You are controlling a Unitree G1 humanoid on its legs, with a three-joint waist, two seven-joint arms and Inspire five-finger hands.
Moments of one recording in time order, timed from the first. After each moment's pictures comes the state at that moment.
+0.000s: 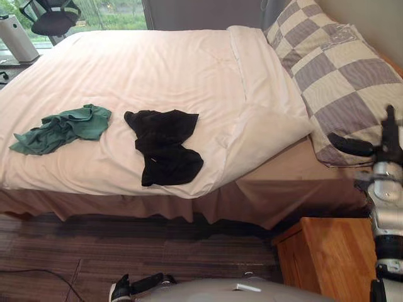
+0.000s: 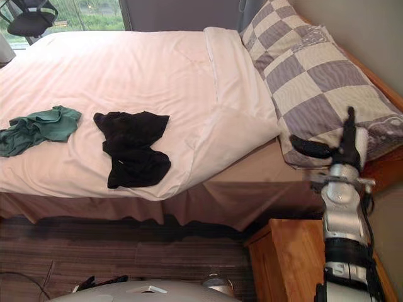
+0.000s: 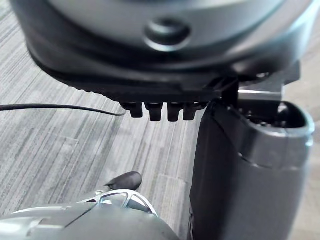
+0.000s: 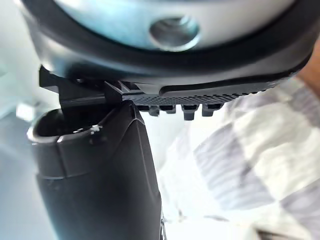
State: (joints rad) left arm 0.24 0.08 0.21 0.99 0.01 -0.01 0.16; right arm -0.21 -0.67 -0.21 0.31 -0.03 -0.02 -0.18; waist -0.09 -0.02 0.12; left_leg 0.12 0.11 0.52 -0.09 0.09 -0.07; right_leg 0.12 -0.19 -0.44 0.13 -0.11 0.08
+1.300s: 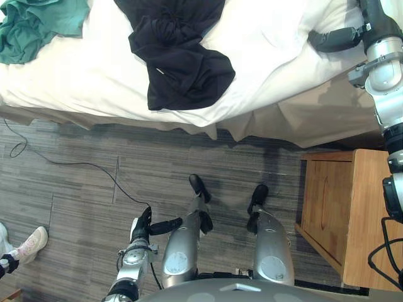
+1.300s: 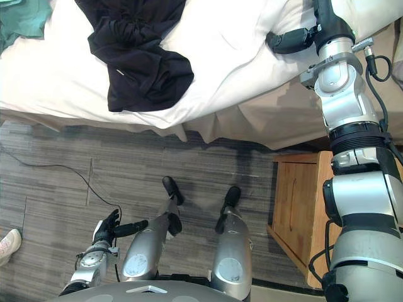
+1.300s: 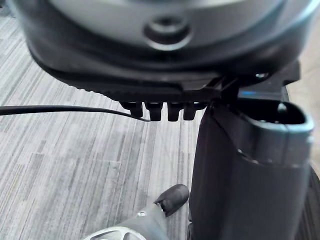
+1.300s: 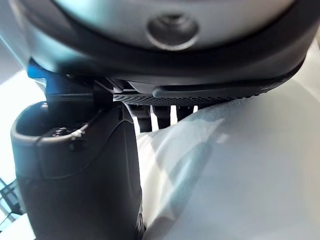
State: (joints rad) left arm 0.02 0.10 0.05 0.89 -0.07 -0.13 0.12; right arm -1.11 -0.87 0.33 0.77 -0.14 -0.08 -0.16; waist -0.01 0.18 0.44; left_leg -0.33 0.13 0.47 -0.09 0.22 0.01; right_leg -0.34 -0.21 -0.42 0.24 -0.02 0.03
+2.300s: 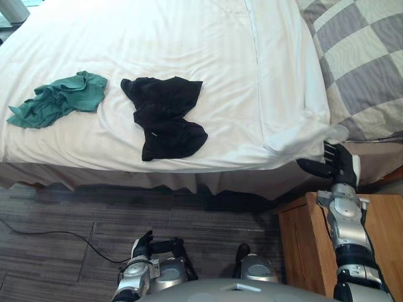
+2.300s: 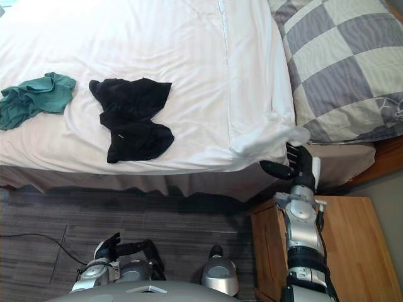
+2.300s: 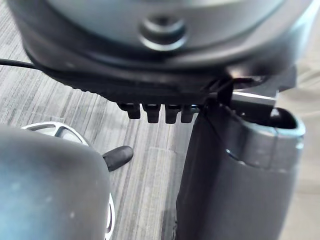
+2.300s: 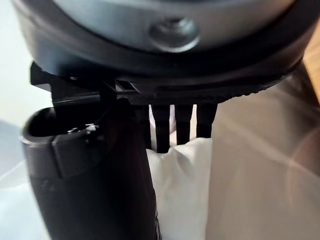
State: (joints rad) left arm 0.05 0.06 0.14 0.97 -0.03 -0.02 0.10; right arm -0.12 -0.35 -0.34 0.48 0.01 -0.07 -0.17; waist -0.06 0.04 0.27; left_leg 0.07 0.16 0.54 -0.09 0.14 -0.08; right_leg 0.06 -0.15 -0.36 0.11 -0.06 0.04
